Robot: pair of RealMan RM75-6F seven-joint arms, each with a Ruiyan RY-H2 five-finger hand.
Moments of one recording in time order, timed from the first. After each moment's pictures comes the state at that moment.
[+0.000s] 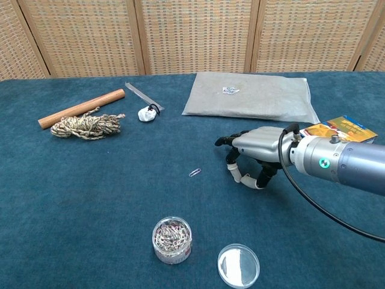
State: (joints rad) left arm -0.16 -1.06 -0.08 -1.77 1.28 1.38 0.26; right arm 0.86 -1.70 0.09 -1.23 -1.18 0.76 -0.36
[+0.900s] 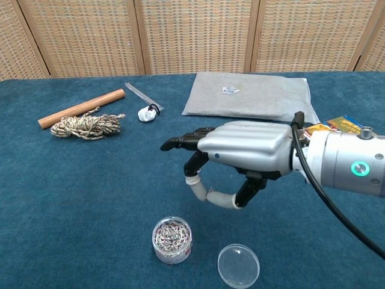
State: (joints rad) left arm -0.15 -1.05 -0.07 -1.78 1.30 1.39 0.25; right arm 0.86 -1.52 0.02 -1.58 -1.58 0.88 -0.15
